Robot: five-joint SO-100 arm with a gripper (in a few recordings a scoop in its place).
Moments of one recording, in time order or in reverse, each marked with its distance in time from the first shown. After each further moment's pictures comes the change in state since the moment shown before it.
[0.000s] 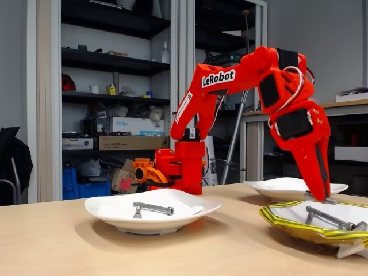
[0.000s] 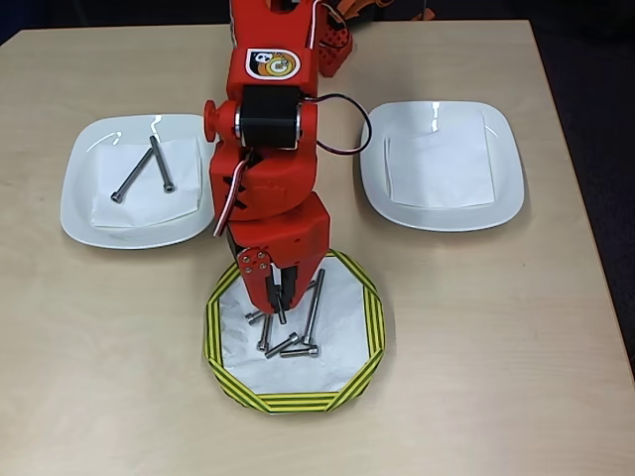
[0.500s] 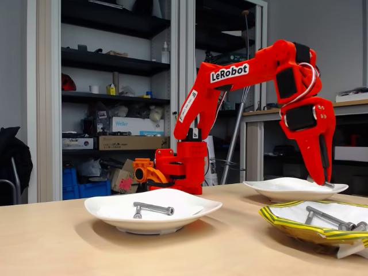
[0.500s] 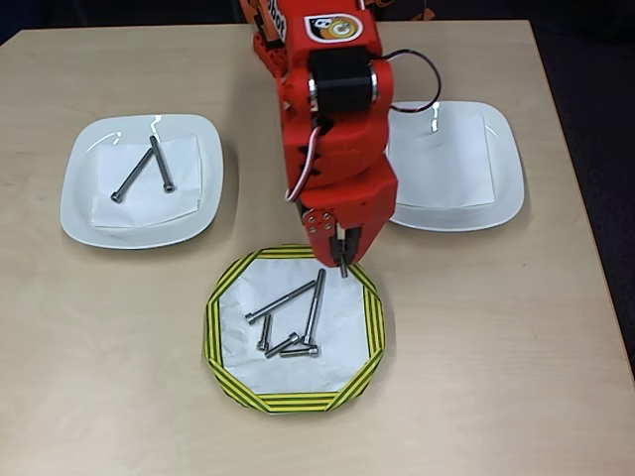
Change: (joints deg) arm -11.2 9.2 6.7 10.9 19.0
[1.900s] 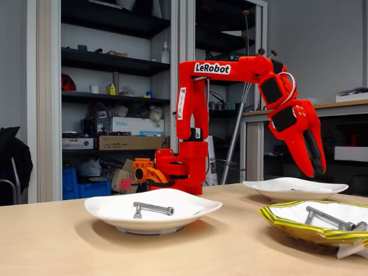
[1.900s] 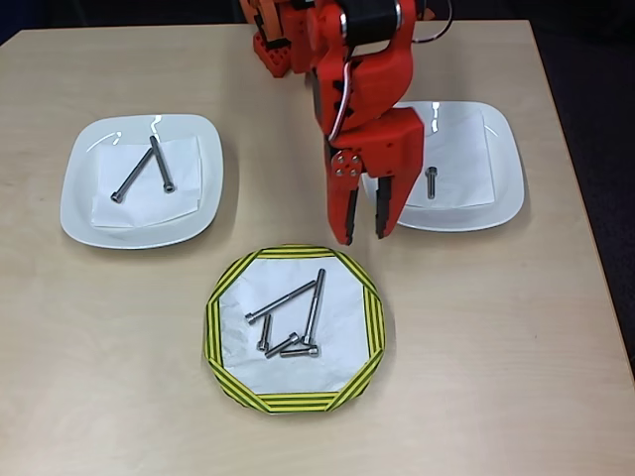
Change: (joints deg) arm -3.7 25.7 41.0 -29.0 5.8
